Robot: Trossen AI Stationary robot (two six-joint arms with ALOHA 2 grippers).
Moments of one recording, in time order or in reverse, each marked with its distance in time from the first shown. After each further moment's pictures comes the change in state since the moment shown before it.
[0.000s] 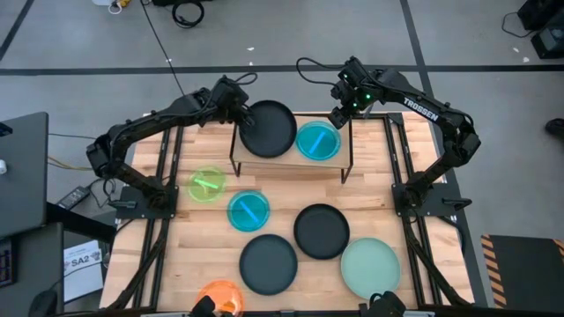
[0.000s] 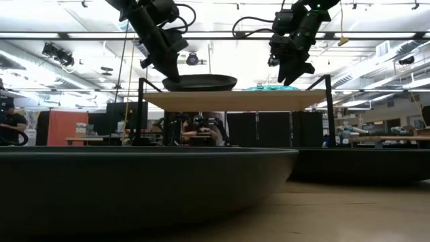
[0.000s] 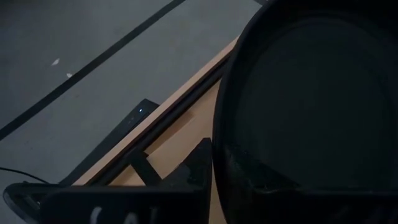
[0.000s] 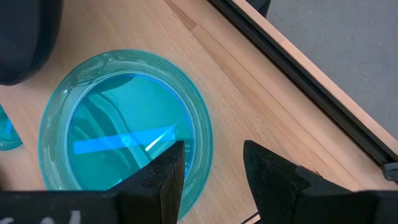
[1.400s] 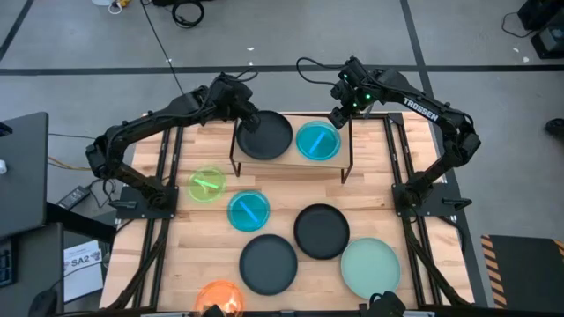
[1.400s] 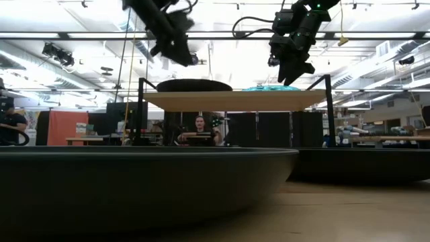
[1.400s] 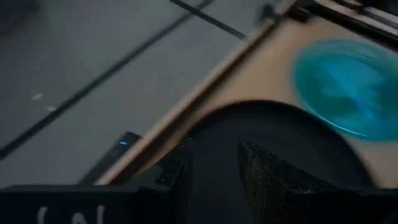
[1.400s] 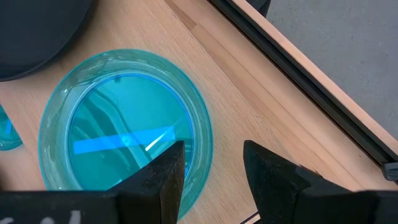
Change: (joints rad) left arm -0.072 -0.009 0.091 0.017 0.046 -0.001; right arm 0.000 0.000 0.000 -0.001 0.000 0.000
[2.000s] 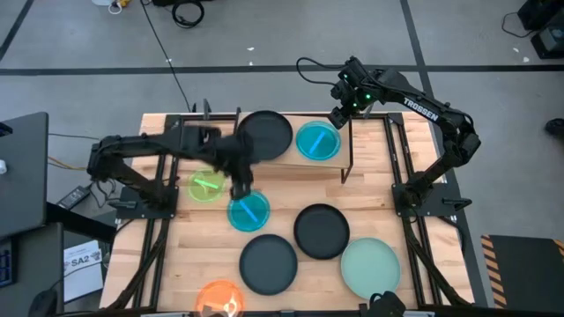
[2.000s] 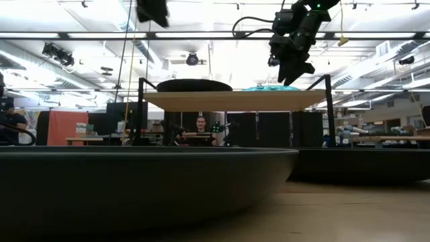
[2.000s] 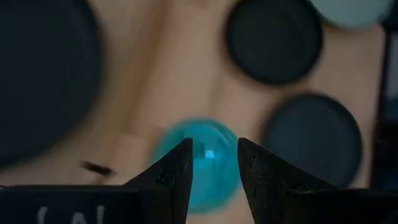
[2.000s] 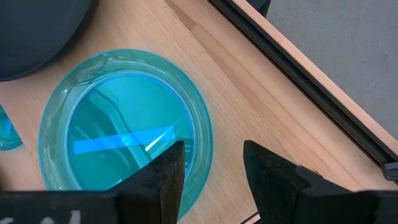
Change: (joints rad) left arm -0.527 0.001 0.181 -0.544 0.128 -0.167; right arm 0.000 0.000 0.000 0.000 0.000 0.000
